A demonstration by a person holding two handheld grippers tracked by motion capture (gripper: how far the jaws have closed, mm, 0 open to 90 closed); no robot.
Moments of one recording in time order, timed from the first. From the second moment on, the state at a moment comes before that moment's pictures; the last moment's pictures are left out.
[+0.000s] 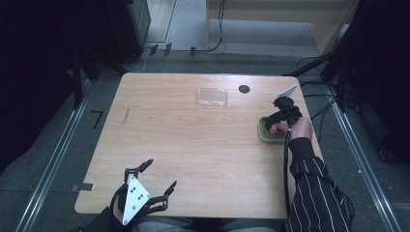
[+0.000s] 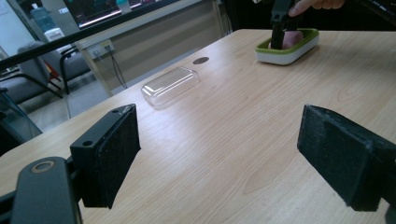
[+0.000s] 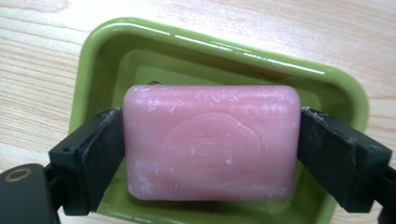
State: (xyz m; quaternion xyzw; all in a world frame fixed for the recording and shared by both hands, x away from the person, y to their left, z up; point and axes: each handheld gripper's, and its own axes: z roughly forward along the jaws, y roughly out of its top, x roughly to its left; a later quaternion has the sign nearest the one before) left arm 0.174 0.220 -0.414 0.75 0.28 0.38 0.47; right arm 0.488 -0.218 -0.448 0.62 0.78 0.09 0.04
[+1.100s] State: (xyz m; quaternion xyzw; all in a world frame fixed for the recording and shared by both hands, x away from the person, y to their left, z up) left arm 0.174 0.220 -0.414 0.75 0.28 0.37 0.47; right arm 0.444 -0.195 -0.420 0.55 0.83 0.09 0.04
